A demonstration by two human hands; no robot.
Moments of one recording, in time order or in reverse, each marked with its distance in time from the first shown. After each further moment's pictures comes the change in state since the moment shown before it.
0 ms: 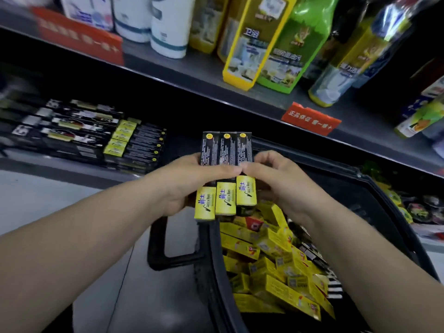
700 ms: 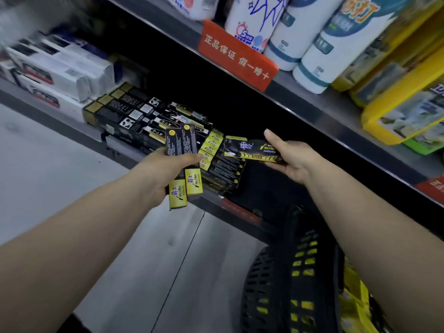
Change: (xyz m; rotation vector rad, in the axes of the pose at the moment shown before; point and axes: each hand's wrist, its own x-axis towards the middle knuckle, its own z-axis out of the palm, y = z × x) left_hand -0.001 -0.039 -0.209 -0.413 0.613 -0.007; right_hand 0.207 -0.021 0.128 -0.007 0.022 0.165
